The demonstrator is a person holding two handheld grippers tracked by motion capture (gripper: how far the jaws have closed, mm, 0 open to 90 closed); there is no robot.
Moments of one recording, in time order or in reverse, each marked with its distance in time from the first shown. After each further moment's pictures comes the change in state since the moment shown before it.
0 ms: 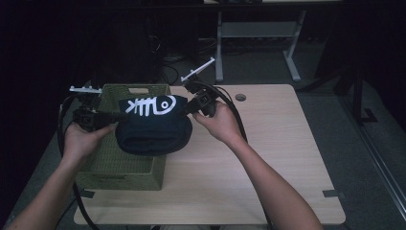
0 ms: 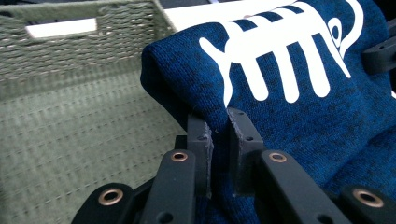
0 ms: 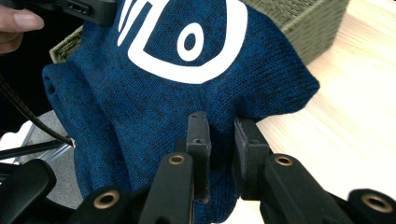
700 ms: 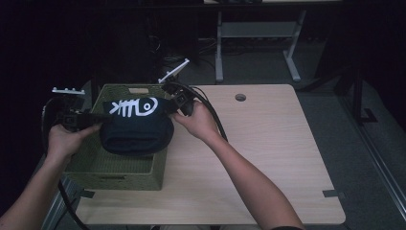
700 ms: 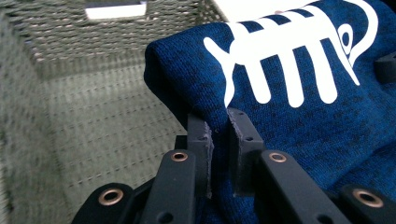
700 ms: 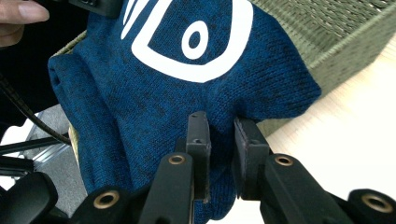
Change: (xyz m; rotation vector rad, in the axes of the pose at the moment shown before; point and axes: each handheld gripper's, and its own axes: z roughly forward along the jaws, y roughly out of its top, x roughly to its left) left arm 0.048 -0.012 -0.013 0.017 0.044 -0.050; right arm 0.018 0.030 0.047 0.042 0.024 -0.019
